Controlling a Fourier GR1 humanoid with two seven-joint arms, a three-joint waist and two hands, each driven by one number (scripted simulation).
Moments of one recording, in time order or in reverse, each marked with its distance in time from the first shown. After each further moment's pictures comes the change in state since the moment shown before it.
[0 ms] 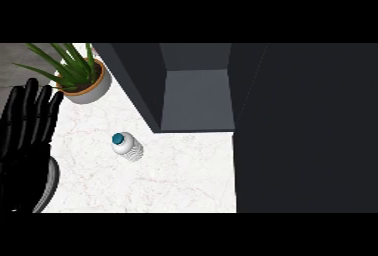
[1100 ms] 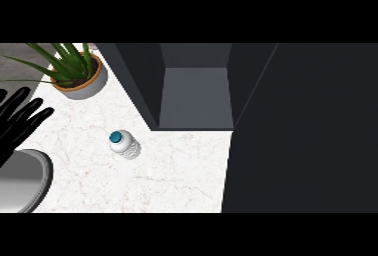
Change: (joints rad) left arm -0.021 0.365 0.220 0.201 0.878 -0.547 0.251; right arm 0.204 0.014 0.237 -0.340 -0.043 0.063 0.275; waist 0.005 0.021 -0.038
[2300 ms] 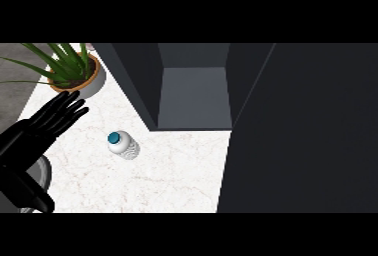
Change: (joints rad) left arm -0.104 -0.126 -0.005 0.312 -0.388 -0.147 -0.099; right arm -0.039 0.019 0.199 -0.042 0.069 -0.120 0.125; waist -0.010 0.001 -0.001
